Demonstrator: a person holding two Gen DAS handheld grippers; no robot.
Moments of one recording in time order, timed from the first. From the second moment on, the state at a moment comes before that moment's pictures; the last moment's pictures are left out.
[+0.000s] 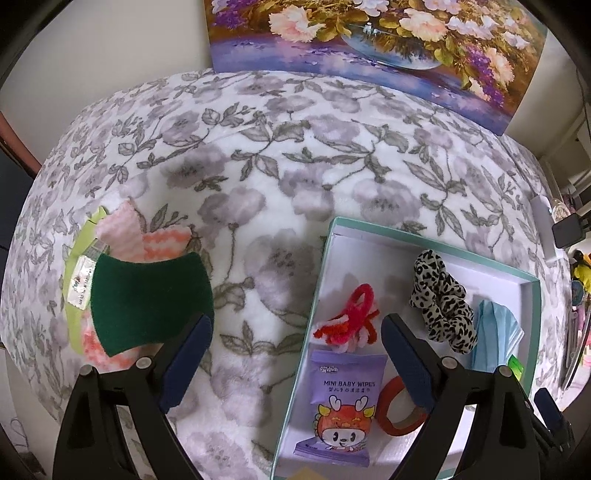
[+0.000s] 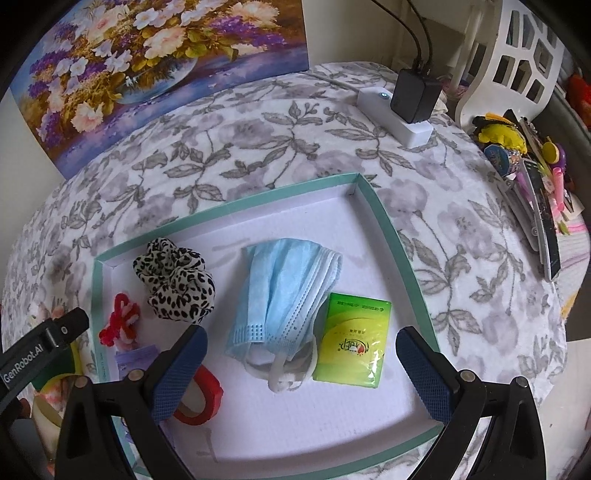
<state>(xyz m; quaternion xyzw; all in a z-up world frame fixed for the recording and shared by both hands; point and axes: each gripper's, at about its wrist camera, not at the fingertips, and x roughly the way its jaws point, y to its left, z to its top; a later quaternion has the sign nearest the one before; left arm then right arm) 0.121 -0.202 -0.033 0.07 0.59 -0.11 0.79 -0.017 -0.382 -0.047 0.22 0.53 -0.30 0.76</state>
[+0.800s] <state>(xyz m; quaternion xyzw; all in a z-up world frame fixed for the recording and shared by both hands) 0.162 0.004 0.033 -0.03 0.55 0.02 0.84 0.043 -0.260 -0.013 0.15 0.52 -0.21 0.81</state>
